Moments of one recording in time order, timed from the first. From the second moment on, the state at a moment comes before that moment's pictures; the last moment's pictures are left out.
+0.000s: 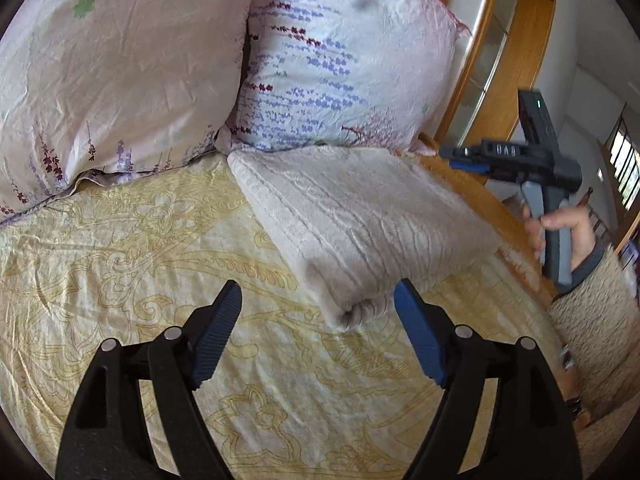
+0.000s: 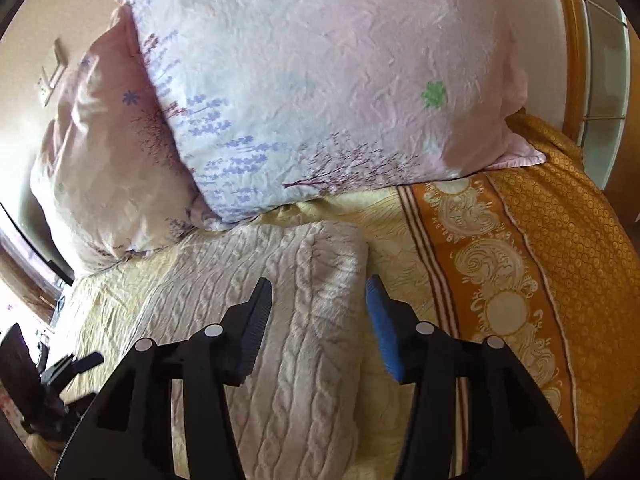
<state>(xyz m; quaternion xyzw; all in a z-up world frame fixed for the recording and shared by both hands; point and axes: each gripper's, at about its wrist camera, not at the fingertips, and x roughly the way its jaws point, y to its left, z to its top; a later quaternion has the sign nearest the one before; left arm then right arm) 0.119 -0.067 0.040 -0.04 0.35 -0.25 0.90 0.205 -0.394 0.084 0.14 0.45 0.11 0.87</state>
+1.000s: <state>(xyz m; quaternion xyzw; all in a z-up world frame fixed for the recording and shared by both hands) 0.263 -0.095 -0.011 -0.29 0.48 -0.27 0.78 0.225 -0.425 -0.002 0.37 0.54 0.19 0.73</state>
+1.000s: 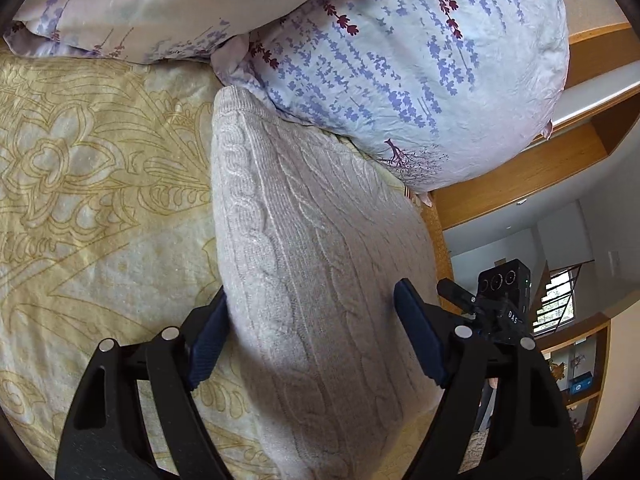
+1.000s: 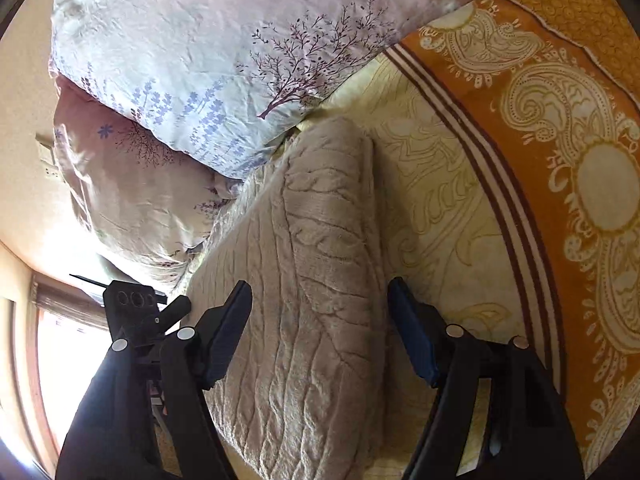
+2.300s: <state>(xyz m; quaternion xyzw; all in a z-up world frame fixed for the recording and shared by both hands) 0.184 0.078 0.018 -0.26 0.40 -0.15 0.86 0.219 -0.275 0.034 0.28 0.51 0.25 0.78</state>
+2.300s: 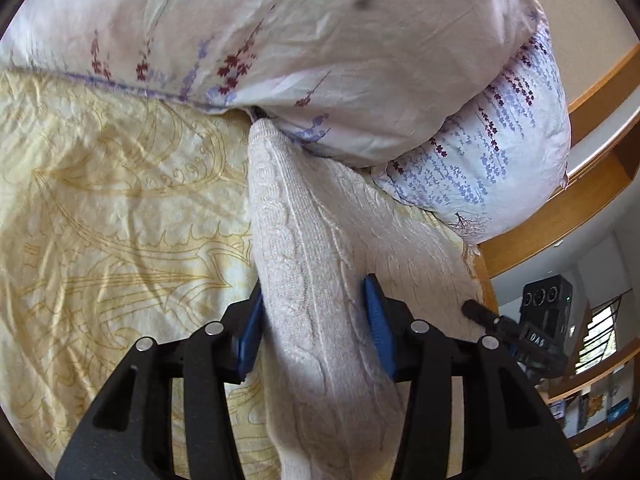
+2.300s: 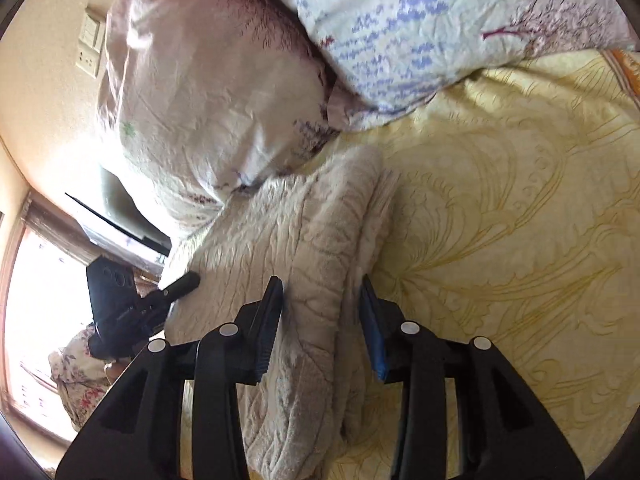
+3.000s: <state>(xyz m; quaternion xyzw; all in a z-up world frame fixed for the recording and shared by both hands) 0.168 -0.015 0.031 -0.06 0.40 -0.19 0.89 0.249 -0.255 0.014 0.23 0.52 0.18 0.80</state>
